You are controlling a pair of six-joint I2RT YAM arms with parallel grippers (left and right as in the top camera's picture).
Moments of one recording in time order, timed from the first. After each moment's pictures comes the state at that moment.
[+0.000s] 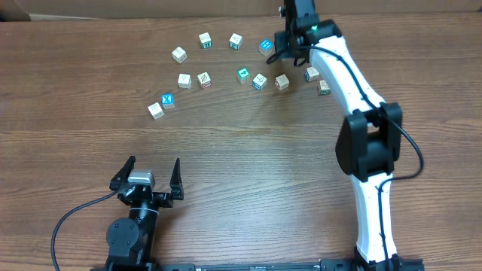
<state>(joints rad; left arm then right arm) -0.10 0.02 0.01 -0.08 -0.02 -0.05 0.28 2.40 2.25 -0.82 0.06 0.17</state>
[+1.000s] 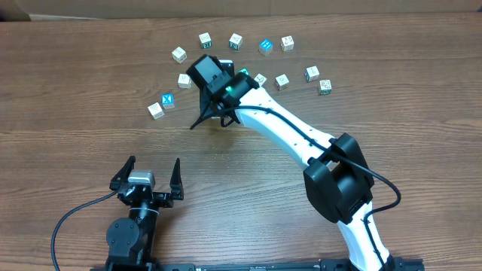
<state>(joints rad) -0.10 0.02 0.01 -0.08 -0.02 -0.05 0.74 2.23 1.92 -0.82 0.16 0.69</state>
